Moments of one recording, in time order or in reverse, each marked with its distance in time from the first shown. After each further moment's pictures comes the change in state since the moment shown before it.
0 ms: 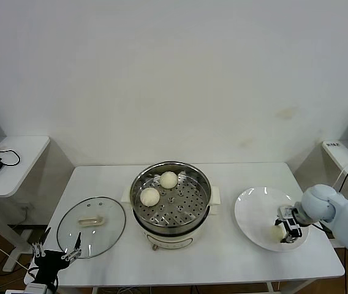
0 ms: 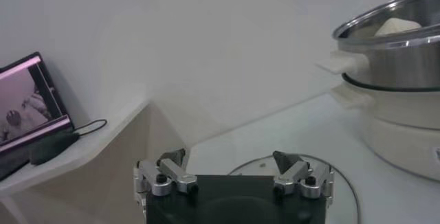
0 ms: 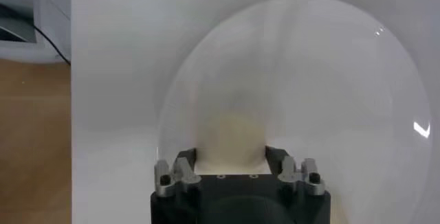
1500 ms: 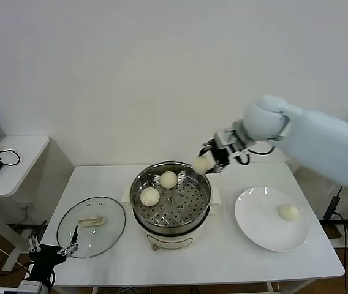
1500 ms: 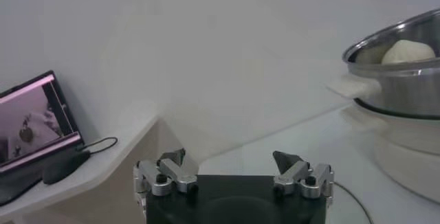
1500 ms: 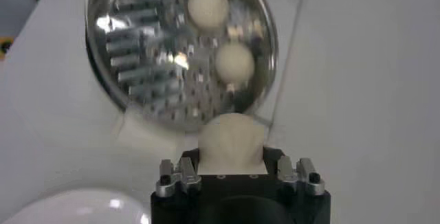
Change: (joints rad) left arm 0.004 -0.001 -0.029 -0.056 -0.011 0.009 0.002; right arm 0.870 0.382 -0.580 0.117 0.437 0.018 0.101
